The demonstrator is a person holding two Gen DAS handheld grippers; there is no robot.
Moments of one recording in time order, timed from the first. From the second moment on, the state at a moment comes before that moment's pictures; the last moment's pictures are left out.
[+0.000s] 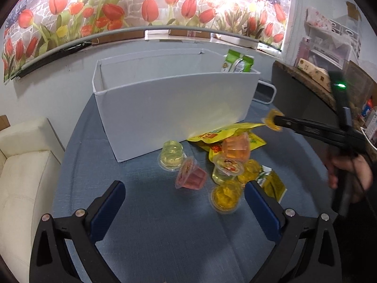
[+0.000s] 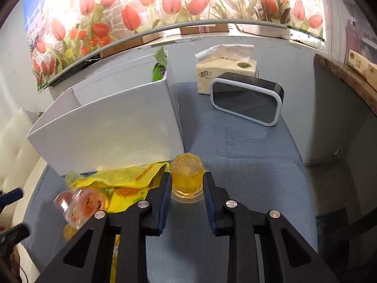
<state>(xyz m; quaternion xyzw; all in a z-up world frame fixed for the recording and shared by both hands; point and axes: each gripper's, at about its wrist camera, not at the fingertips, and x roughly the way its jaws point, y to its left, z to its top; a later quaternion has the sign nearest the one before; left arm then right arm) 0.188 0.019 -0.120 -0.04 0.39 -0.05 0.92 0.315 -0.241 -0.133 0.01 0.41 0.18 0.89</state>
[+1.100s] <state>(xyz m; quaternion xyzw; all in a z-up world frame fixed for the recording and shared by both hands) 0.185 0.022 -0.129 -0.05 0.40 -0.06 0.91 0.353 -0.234 -0.169 0.00 0.44 0.17 0.88</state>
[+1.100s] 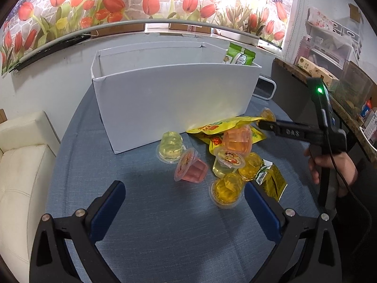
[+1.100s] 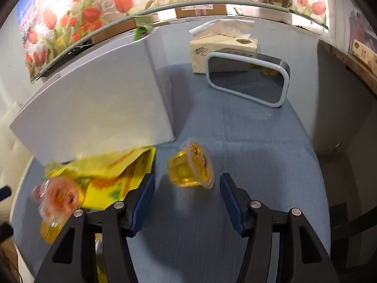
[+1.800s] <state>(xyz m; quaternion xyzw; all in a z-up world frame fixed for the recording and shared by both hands) 0.218 0.009 -0.151 0.00 0.42 -0.03 0.91 0.289 -0.244 -0.128 0.00 0.42 0.22 0.88</state>
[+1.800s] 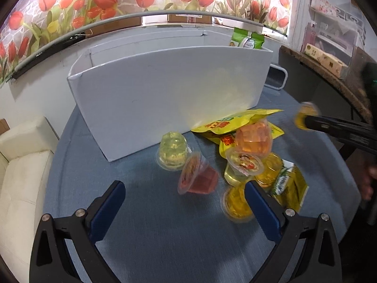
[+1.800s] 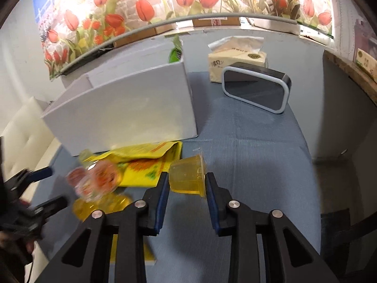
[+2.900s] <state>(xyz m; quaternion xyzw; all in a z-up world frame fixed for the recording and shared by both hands) 0.216 0.033 -0.066 -0.03 0.36 -0.06 0.93 0.255 -0.205 -0.059 0.02 0.36 0.30 0.88</state>
